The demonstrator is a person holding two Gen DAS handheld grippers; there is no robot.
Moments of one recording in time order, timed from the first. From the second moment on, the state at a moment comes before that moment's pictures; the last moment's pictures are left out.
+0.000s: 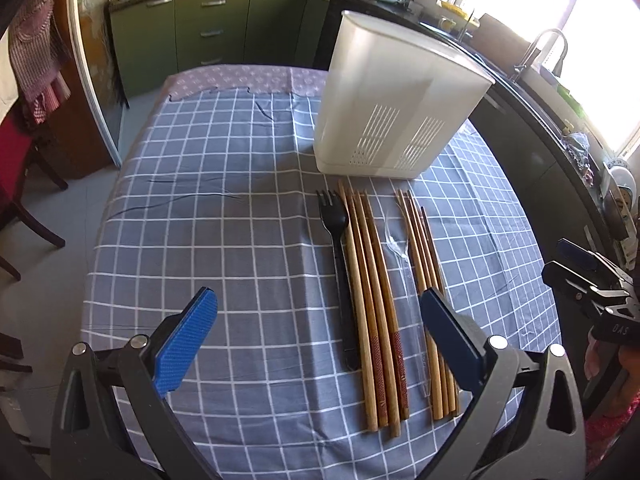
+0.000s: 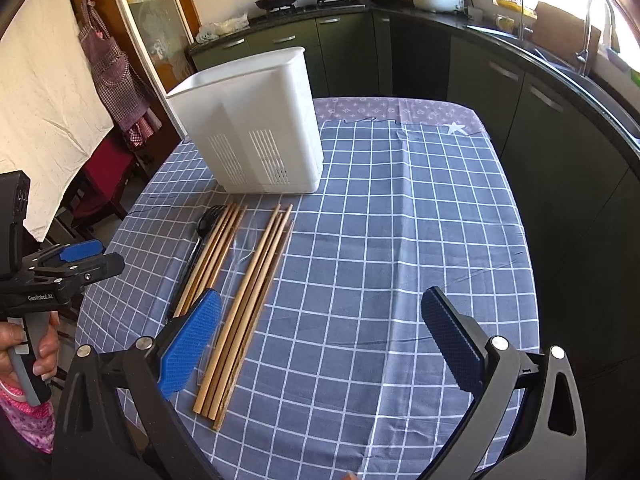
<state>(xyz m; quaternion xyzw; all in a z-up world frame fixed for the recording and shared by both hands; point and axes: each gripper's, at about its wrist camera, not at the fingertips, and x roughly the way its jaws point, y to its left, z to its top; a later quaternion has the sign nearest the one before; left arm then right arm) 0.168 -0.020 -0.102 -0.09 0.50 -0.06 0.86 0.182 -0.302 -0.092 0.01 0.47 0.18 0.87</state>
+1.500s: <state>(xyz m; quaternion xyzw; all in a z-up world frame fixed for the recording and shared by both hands) 0.262 -0.069 -0.151 -0.02 0.59 -0.03 0.81 0.228 -0.280 -0.118 -0.03 0.50 0.15 0.85</state>
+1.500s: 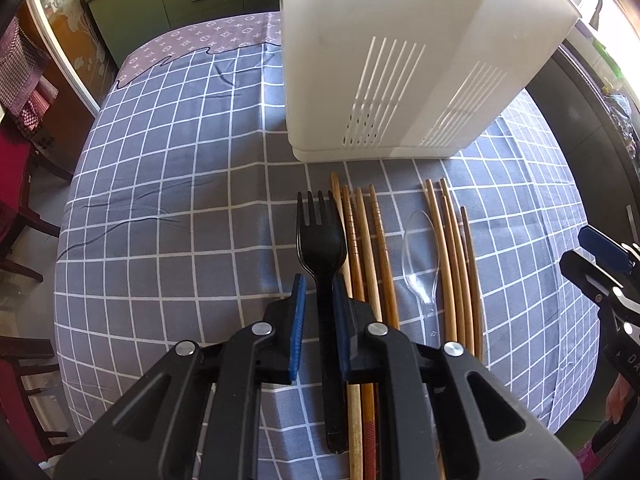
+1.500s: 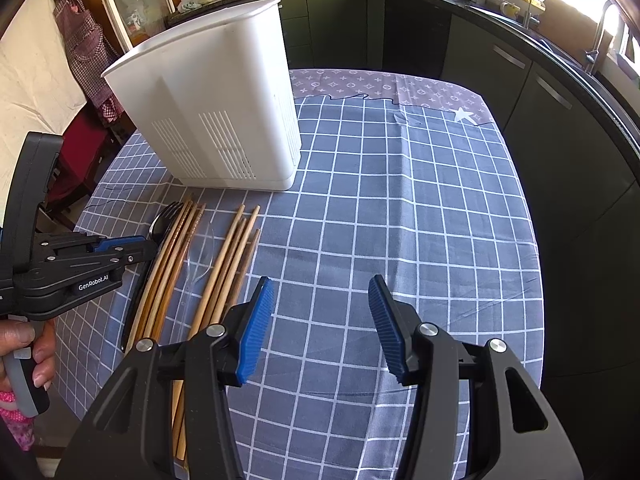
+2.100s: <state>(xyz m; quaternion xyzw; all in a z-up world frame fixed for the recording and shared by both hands) 0.253 -0.046 -0.140 -0.03 0.55 -0.02 0.83 0.217 -0.229 -0.118 -0.06 0.51 0.18 0.84</state>
